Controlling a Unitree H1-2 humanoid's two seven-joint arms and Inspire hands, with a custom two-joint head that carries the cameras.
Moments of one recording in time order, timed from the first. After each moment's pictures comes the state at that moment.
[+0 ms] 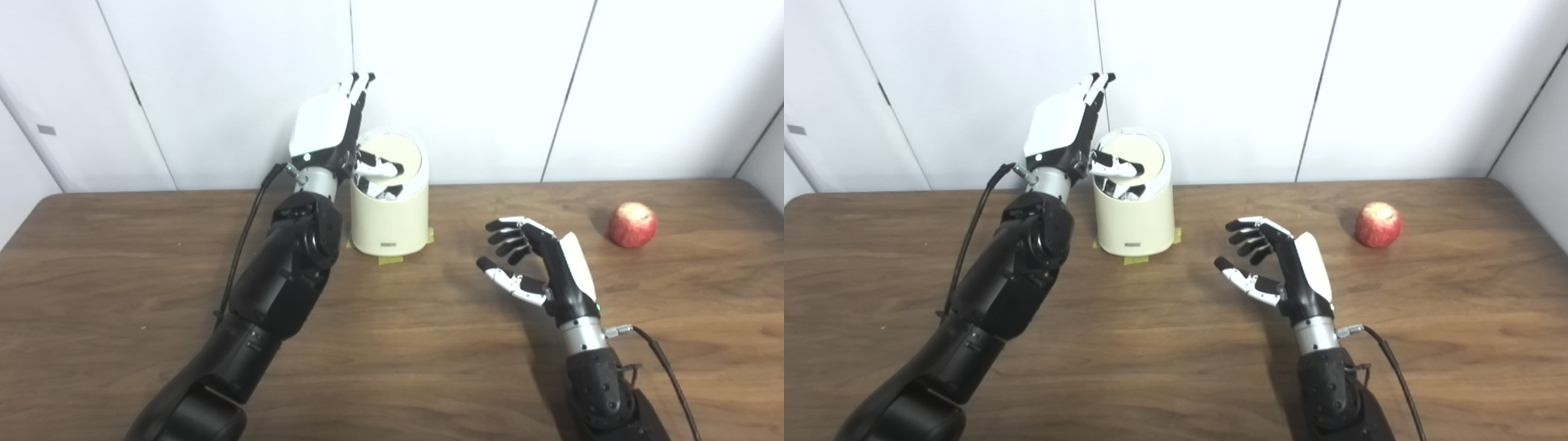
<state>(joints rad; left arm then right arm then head) -0.77 0.13 -0.36 0.34 0.83 0.32 0.13 -0.20 -0.14 0.09 0.16 -0.45 -0.24 -0.22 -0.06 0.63</state>
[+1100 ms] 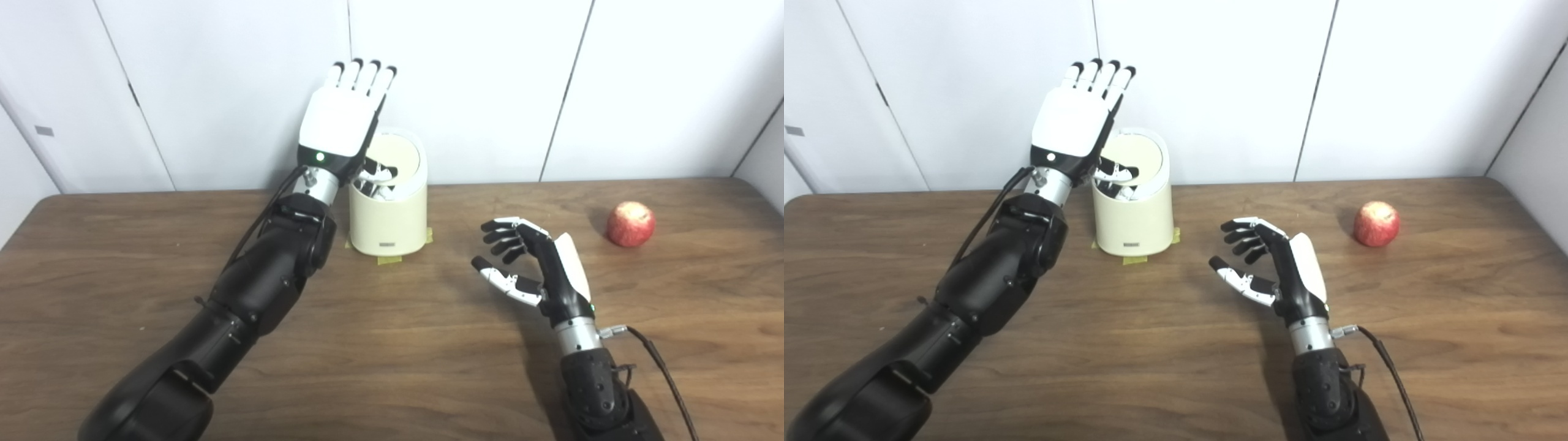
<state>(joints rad) -0.81 0.24 -0.56 0.38 1.11 0.24 0.18 -0.20 -0.12 0.09 0.15 -0.46 -0.22 -0.22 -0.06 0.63</state>
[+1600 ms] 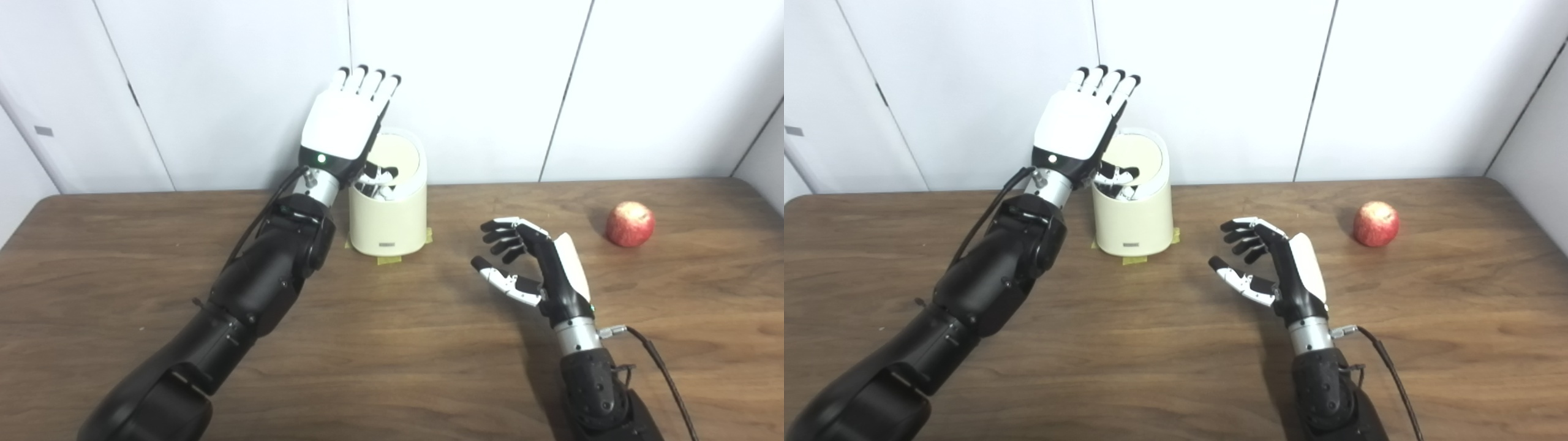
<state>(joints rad) -0.79 0.20 -0.49 0.38 1.11 0.30 0.16 -0.20 -0.12 0.09 0.15 -0.46 -0.22 -0.22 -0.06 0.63</state>
